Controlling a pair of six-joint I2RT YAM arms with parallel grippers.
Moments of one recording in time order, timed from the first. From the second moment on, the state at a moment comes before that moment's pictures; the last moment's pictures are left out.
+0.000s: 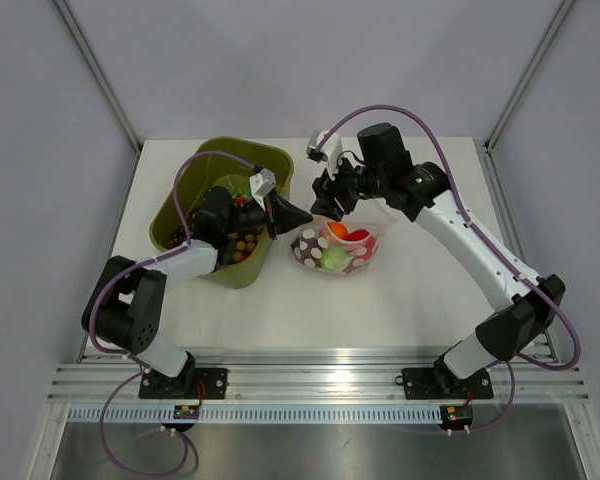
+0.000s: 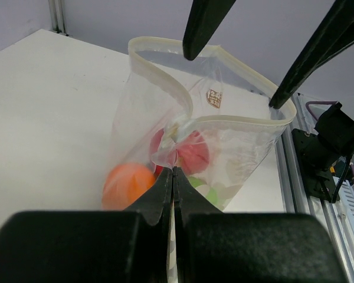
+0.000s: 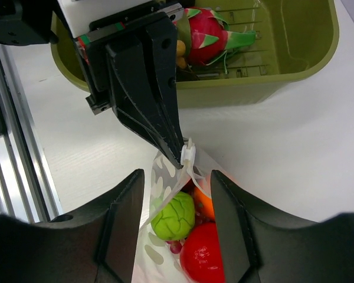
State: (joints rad) left arm -0.41 1.56 0.80 0.87 0.96 -0.31; right arm 0.60 1.54 1.68 -0.73 -0.48 -0.34
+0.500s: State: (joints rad) left arm -0.41 1.54 0.80 0.85 0.96 -0.29; right arm 0.63 1.62 1.68 -0.72 -0.43 -0.34
